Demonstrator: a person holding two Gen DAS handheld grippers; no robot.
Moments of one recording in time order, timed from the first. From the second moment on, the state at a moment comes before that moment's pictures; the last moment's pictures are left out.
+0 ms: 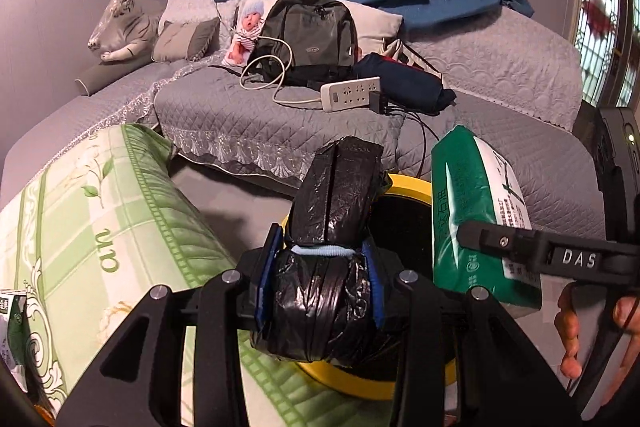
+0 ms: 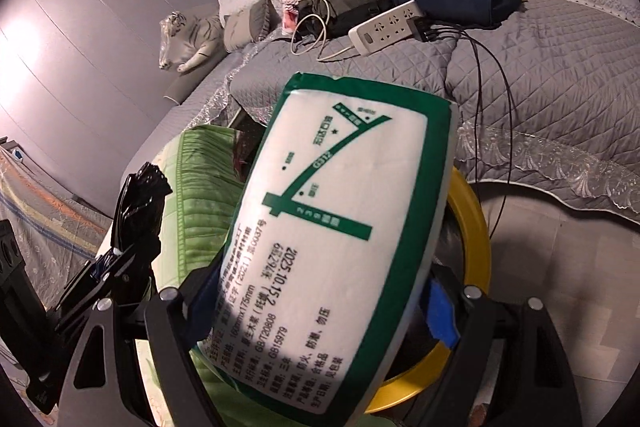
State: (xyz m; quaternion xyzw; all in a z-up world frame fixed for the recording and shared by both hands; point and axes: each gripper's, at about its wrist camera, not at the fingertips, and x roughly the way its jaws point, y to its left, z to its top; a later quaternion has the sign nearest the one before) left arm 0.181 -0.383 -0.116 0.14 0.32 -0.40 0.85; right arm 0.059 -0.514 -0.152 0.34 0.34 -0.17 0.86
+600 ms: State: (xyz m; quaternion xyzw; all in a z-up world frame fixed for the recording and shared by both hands) left arm 0.199 -0.299 -0.088 0.02 0.28 -0.32 0.91; right arm 0.013 -0.513 -0.118 0.32 0.25 -0.21 0.89
